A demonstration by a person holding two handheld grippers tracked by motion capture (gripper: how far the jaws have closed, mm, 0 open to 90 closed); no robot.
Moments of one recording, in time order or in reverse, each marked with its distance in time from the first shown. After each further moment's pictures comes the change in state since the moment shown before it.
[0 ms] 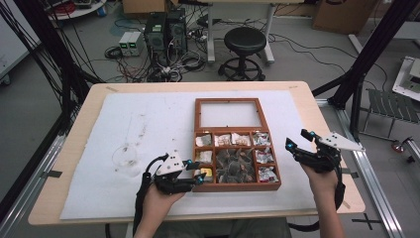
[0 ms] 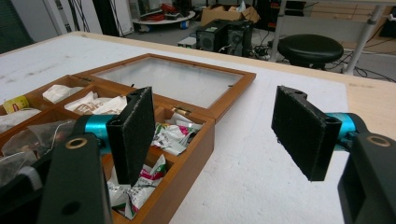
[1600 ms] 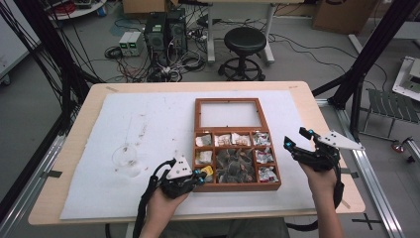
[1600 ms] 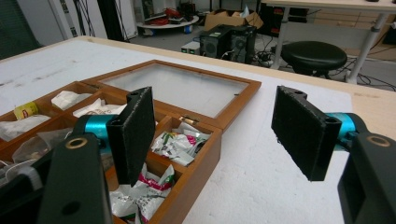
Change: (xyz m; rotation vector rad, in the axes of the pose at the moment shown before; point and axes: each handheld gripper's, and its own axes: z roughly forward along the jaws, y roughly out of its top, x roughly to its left) left arm -0.011 -0.007 0.012 0.083 0.013 0.011; right arm 0.006 0.007 0.001 -0.018 0.012 -0.013
